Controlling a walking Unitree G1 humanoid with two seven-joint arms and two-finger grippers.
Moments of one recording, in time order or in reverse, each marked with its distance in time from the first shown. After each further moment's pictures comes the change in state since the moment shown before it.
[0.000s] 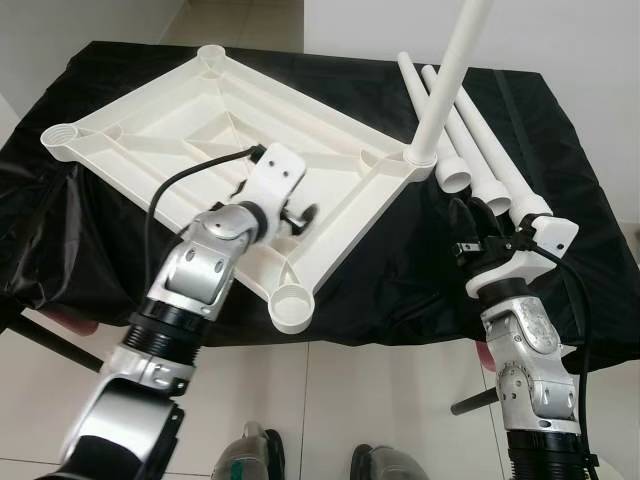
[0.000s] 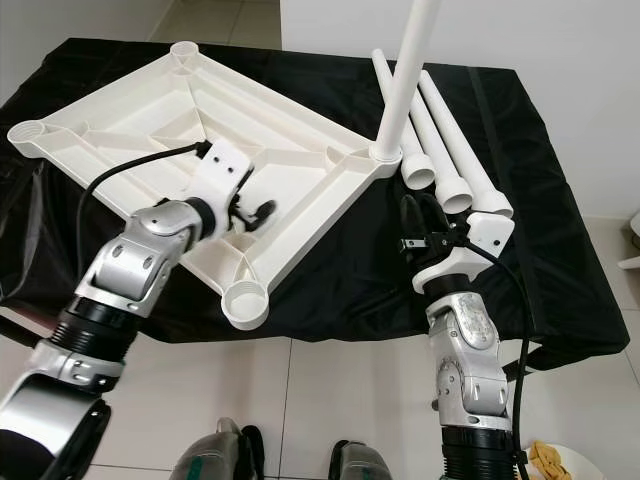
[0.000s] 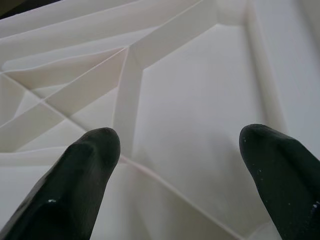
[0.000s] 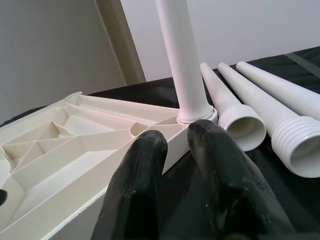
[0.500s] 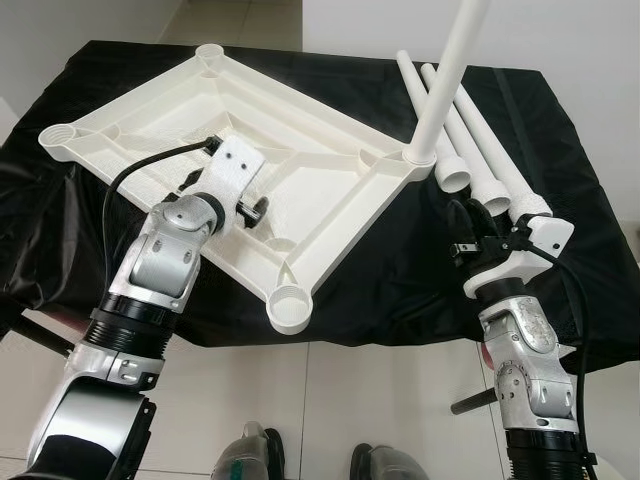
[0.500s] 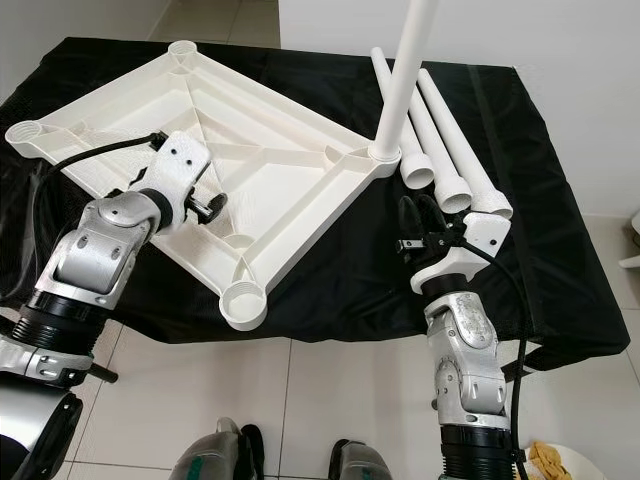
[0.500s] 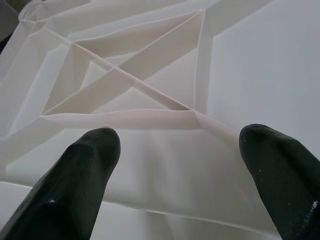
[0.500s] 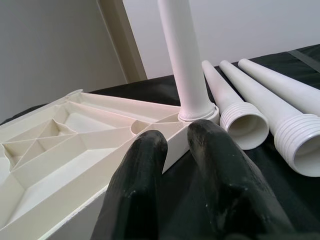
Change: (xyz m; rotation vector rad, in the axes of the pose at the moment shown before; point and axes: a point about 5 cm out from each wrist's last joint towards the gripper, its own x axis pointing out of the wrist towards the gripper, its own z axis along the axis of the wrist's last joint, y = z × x) left arm -0.016 0.039 -0.008 0.049 0.081 0.146; right arm 0.001 0.001 -0.001 0.001 0.004 0.006
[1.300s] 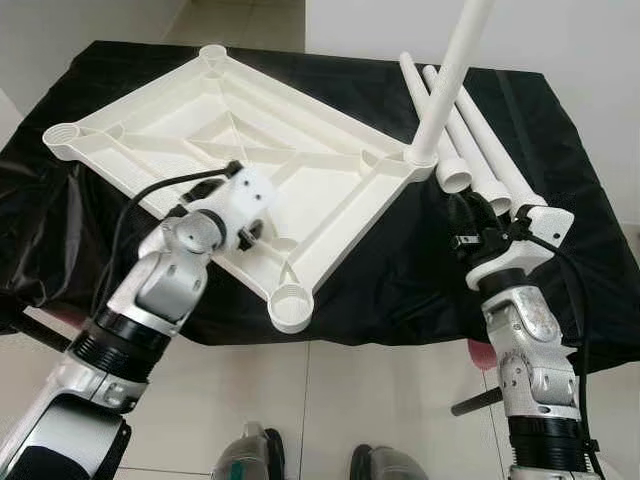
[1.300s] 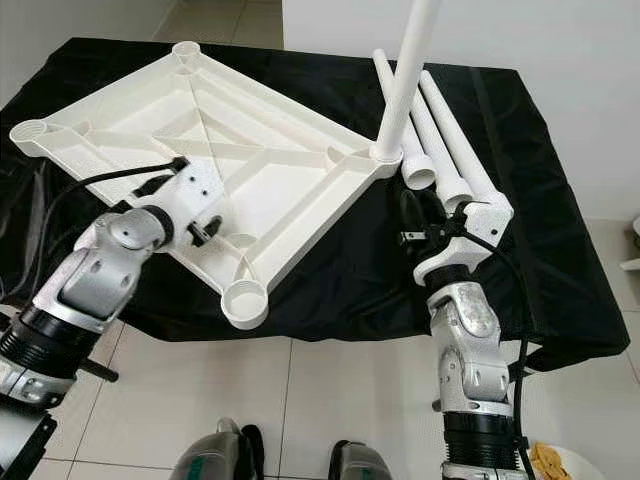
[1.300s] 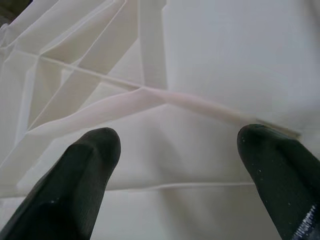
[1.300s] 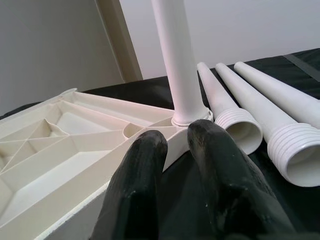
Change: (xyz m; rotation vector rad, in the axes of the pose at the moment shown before) left arm -0.010 -0.034 -0.006 0.245 0.049 -0.163; right arm 0.009 -0.005 0.002 -0.027 0.011 -0.011
